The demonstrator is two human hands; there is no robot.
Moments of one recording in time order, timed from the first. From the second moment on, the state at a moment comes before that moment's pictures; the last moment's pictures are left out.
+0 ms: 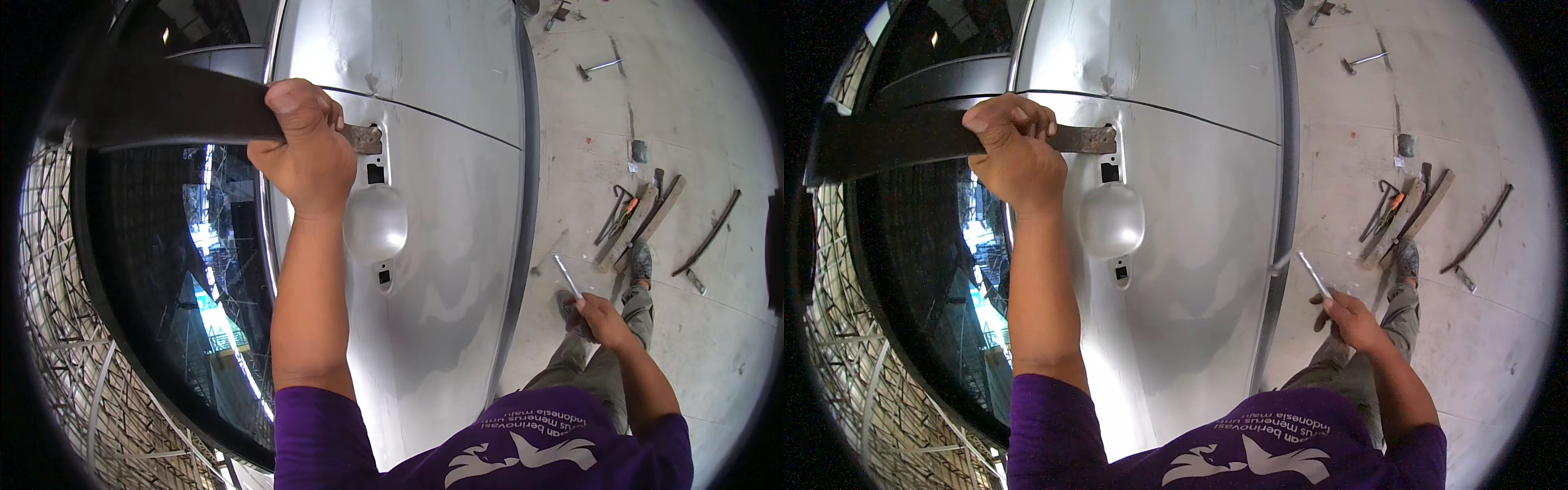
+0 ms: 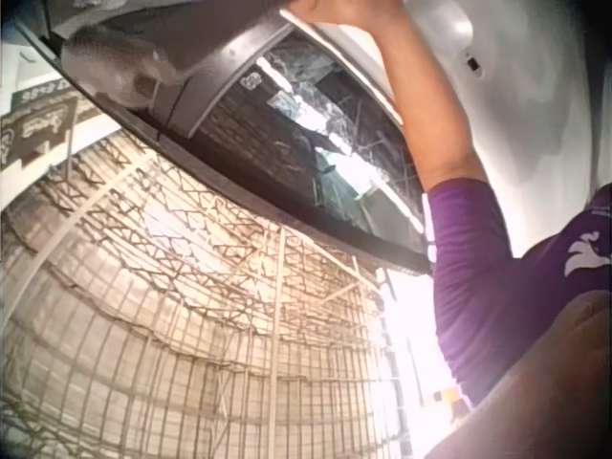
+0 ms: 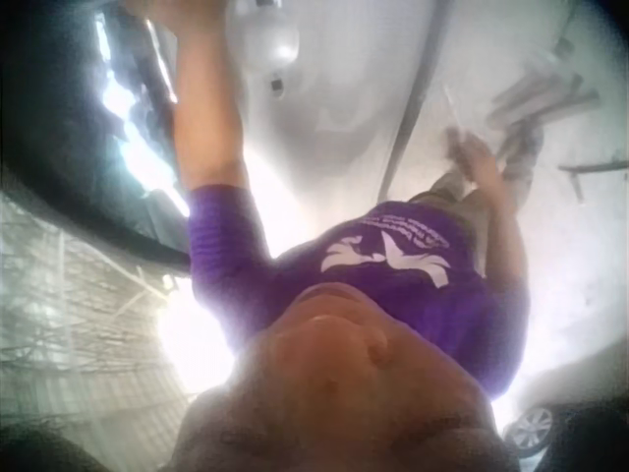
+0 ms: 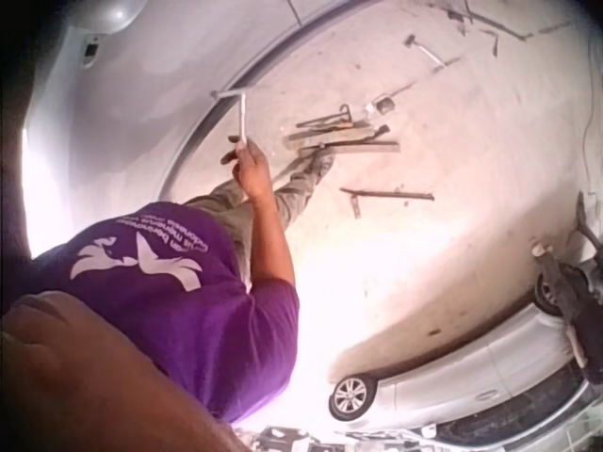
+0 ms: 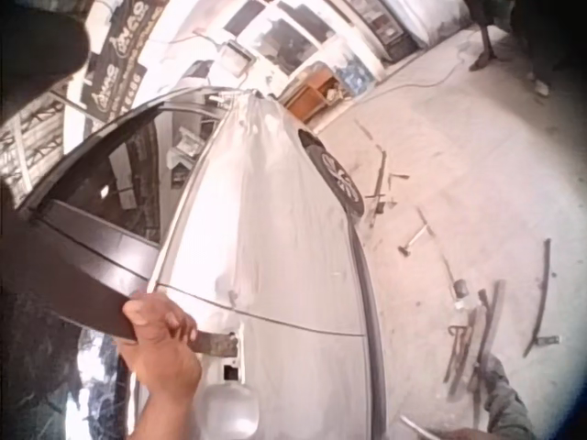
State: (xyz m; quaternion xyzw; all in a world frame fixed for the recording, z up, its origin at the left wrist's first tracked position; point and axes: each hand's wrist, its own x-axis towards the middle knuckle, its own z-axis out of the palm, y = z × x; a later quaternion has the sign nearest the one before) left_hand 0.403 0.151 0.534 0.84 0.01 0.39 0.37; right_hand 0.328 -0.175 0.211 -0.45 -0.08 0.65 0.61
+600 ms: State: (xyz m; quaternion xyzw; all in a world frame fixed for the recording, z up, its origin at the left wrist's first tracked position) left_hand 0.396 0.142 0.520 0.87 -0.02 0.39 0.29; right_hand 0.290 -0.121 0.214 -0.41 -0.11 0.70 0.57
